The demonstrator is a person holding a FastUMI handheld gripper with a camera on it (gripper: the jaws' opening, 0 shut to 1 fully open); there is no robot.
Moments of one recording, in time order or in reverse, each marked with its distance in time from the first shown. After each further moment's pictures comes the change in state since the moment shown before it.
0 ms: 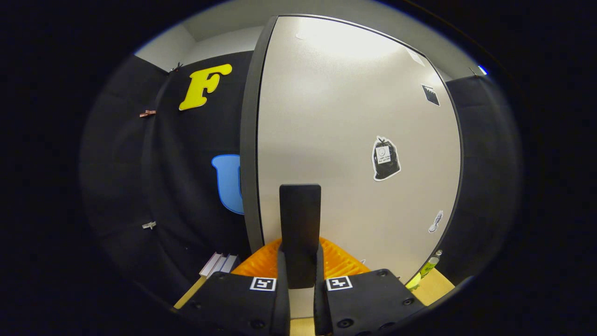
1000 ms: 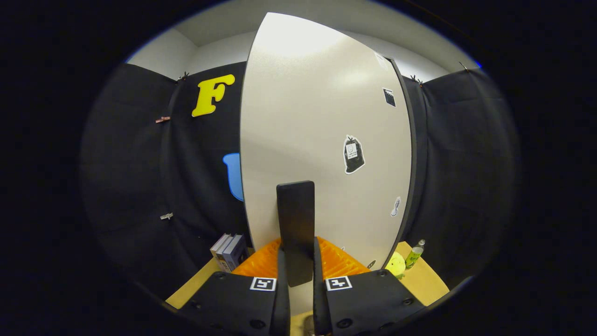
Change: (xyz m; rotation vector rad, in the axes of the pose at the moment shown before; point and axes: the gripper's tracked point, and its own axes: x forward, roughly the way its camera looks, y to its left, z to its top) arm -0.142 -0.066 -0.003 0.023 0.031 0.062
